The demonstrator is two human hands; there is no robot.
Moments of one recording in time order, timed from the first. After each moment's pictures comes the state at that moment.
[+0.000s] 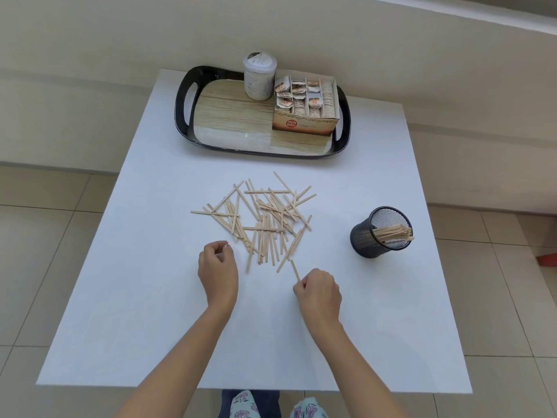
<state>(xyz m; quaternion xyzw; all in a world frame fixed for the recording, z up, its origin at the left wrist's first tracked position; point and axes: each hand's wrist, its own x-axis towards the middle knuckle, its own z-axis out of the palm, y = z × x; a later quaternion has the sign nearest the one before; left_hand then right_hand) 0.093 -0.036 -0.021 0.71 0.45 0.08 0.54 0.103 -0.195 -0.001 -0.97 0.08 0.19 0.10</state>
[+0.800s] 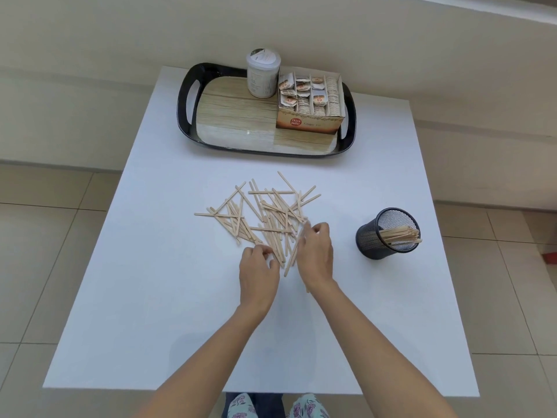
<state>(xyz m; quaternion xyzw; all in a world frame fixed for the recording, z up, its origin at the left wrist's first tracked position) 0.104 -0.076 -0.018 0.85 0.27 -0.02 0.46 0.169 -0.171 -0.019 -0.94 0.07 0.08 0.31</state>
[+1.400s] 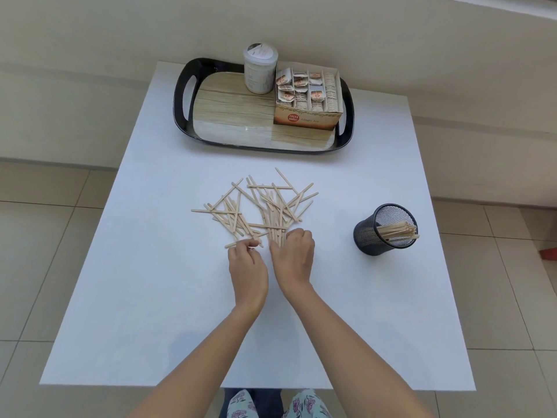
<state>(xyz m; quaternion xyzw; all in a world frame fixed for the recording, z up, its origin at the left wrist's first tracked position) 0.103 -0.076 -0.029 0.76 0.37 0.04 0.54 0.149 -0.139 -0.020 -0.97 0.05 0.07 0.21</state>
